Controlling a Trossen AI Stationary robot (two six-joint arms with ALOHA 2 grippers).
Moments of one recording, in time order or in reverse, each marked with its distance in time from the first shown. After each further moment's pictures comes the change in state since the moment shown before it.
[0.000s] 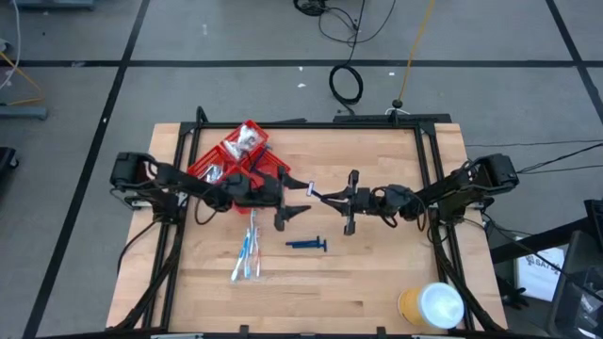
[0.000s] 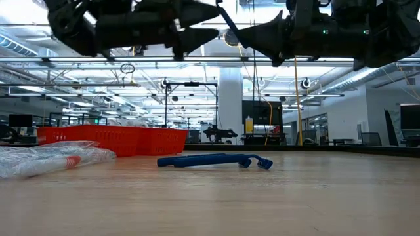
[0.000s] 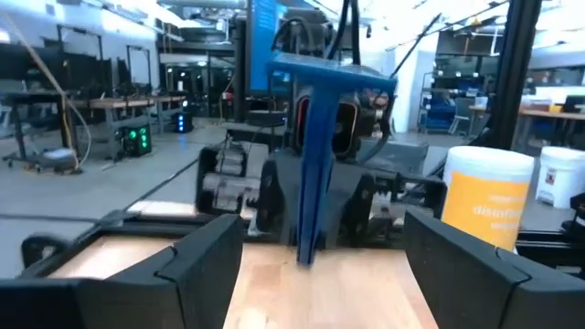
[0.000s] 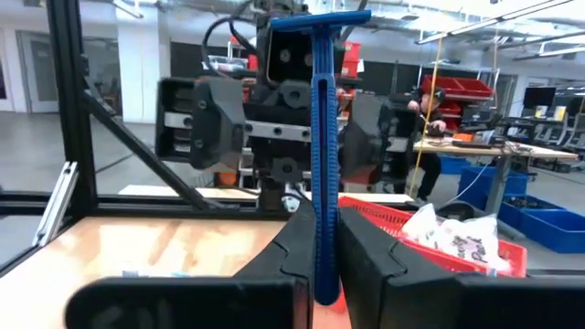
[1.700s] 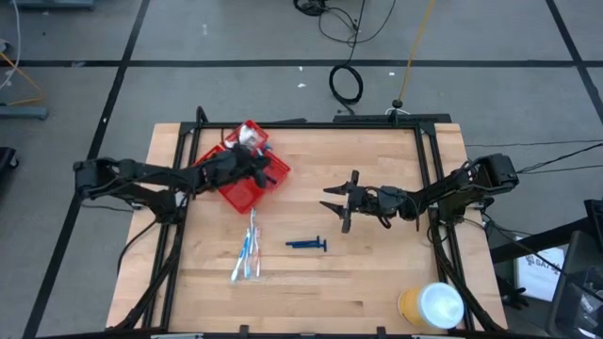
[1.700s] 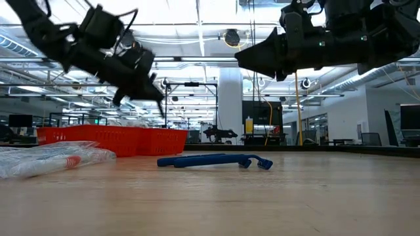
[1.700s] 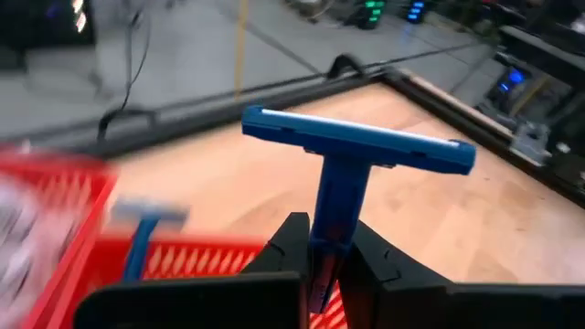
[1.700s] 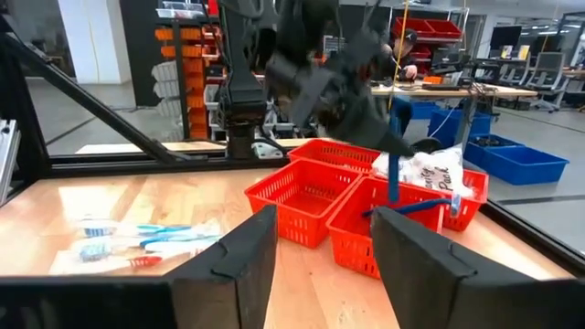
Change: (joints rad) left arm 0.327 -0.357 -0.267 -0.543 -0.273 -0.385; right arm -0.004 0.000 0.002 -0.157 0.107 0.073
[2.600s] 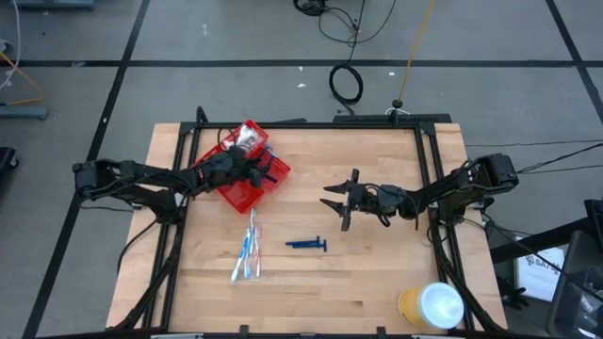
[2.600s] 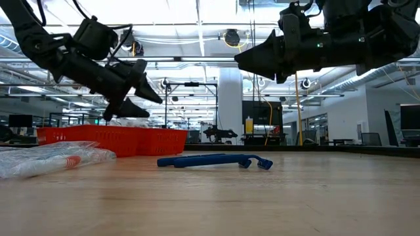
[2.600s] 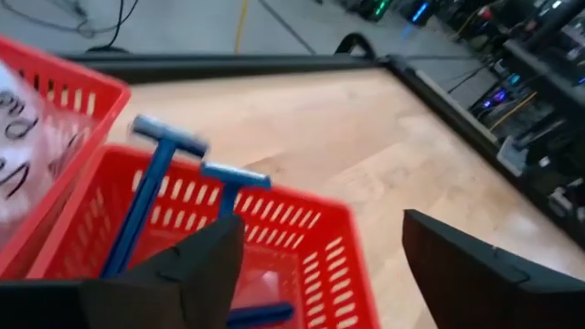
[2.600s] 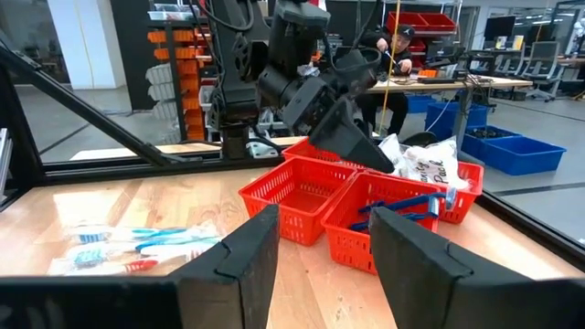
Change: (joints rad) left arm 0.052 0.000 -0.085 0.045 0.094 -0.176; right arm -0.016 0.000 0.000 -0.006 -0.001 0.034
